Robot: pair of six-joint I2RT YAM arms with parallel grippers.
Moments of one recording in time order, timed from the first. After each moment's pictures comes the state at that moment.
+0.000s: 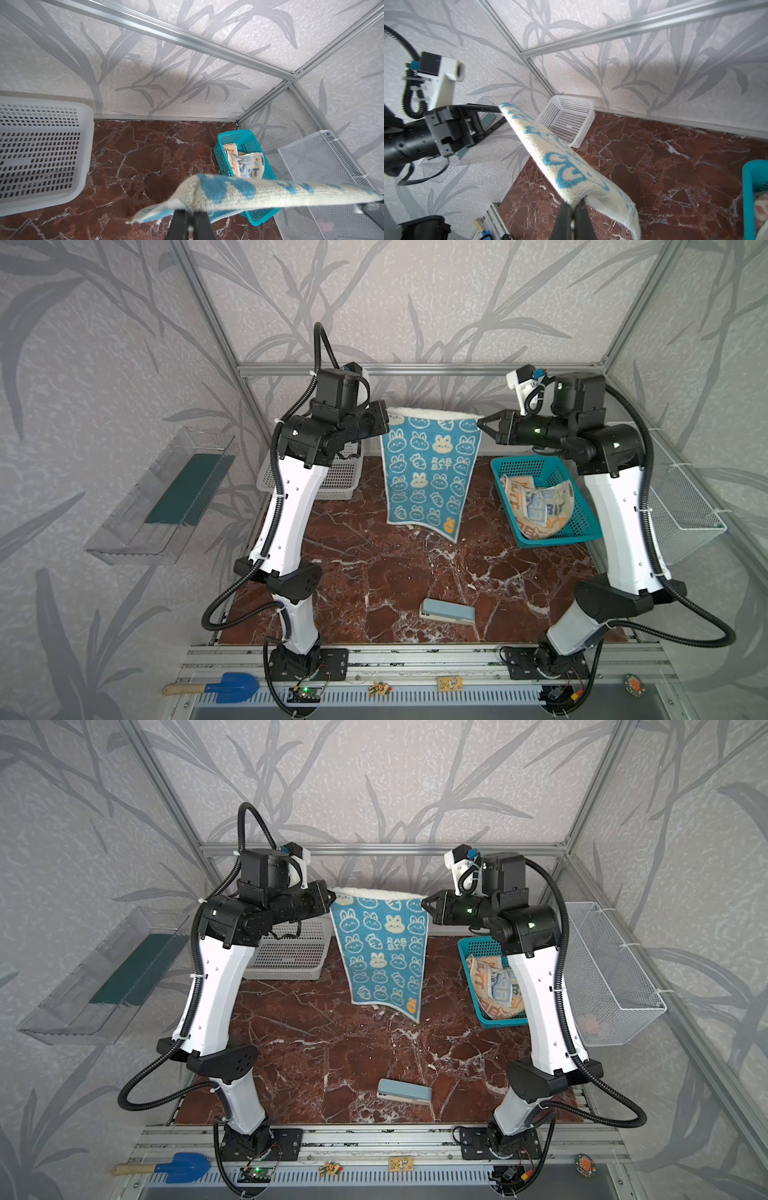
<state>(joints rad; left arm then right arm) -0.41 1.83 2.58 -1.15 0.08 -0.46 0.29 1.70 2.46 -1.12 -0.51 0.31</state>
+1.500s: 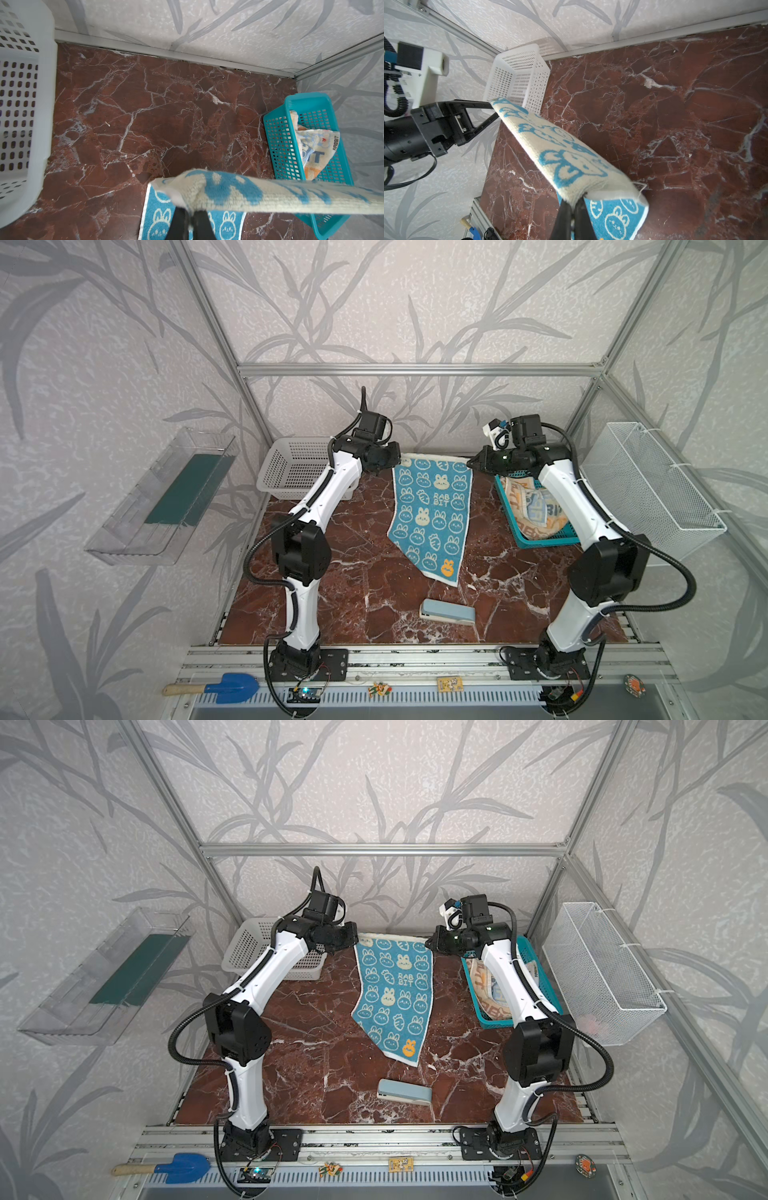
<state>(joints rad) -0.33 2.08 2.14 -0.85 0.17 -0.47 0.18 1.84 1.84 -0.80 -0.54 0.33</state>
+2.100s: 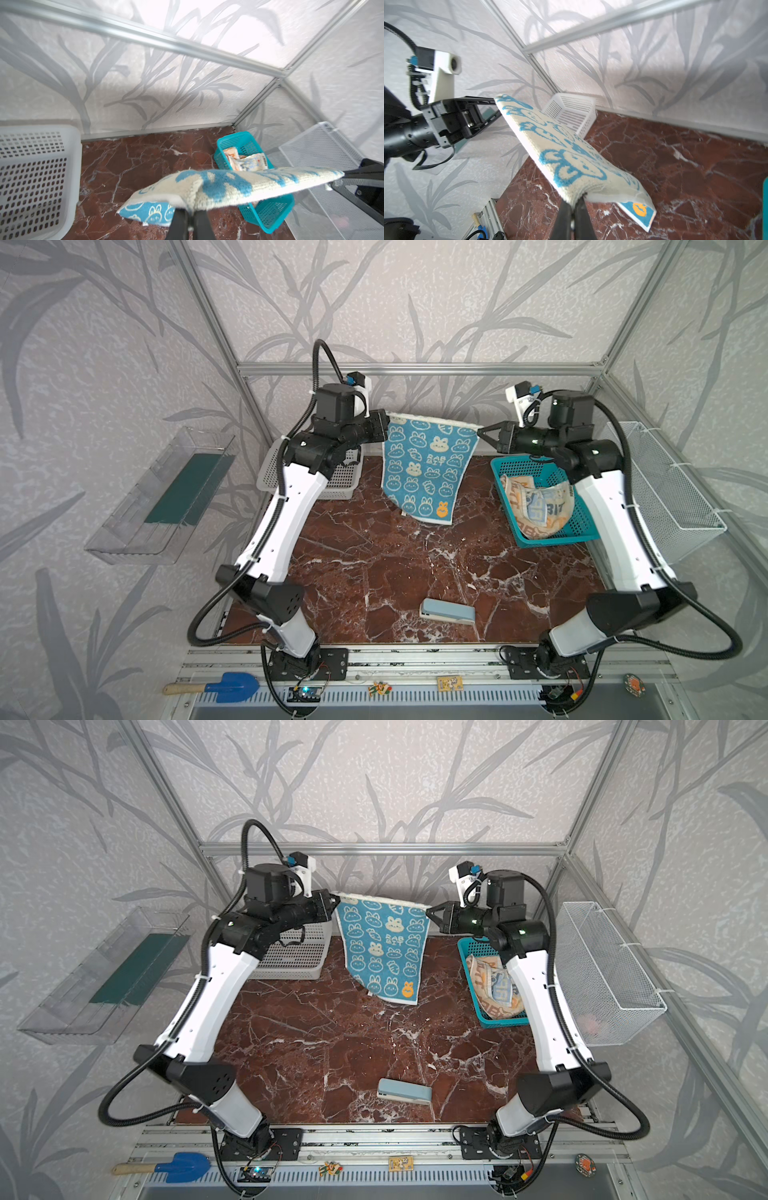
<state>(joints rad) -0.36 1.60 2.06 -0.72 0.18 -0.37 0.18 1.51 1.94 -0.74 -0.68 0.29</state>
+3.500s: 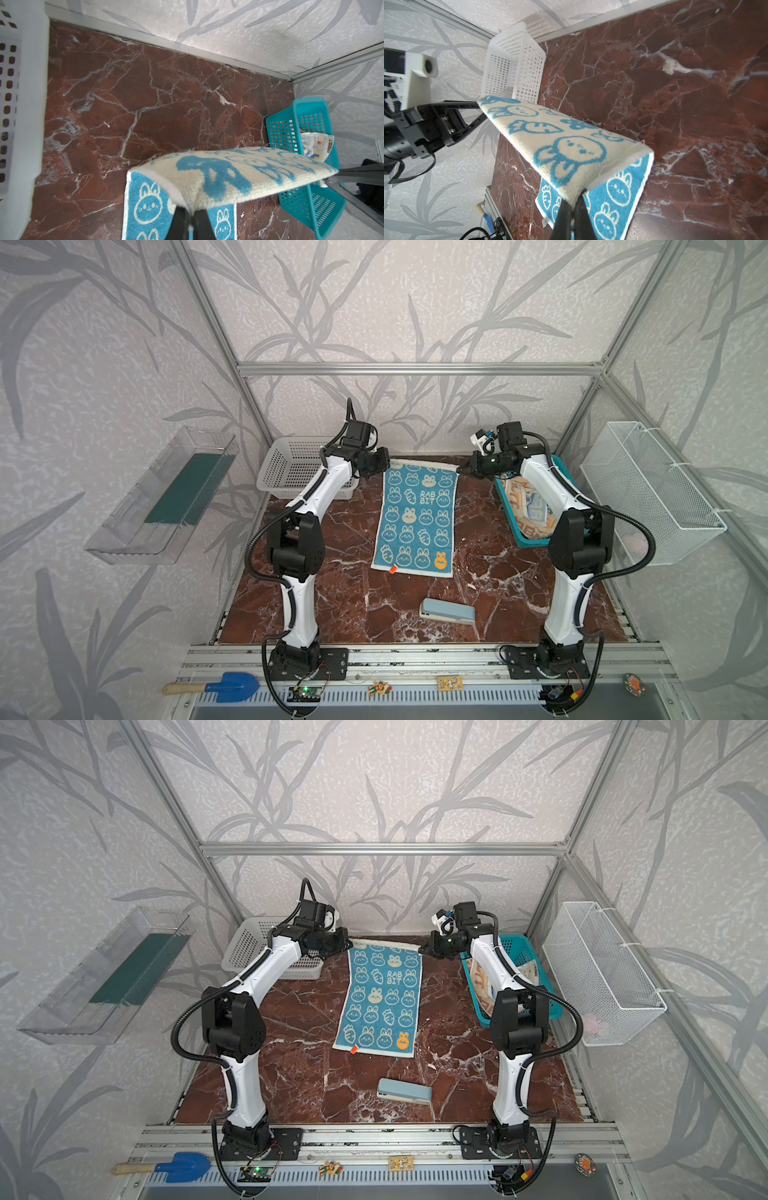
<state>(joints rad) -0.24 2.04 1.93 -0.68 0.31 -0.47 0.15 2.04 1.87 -0.76 -0.69 0.33</state>
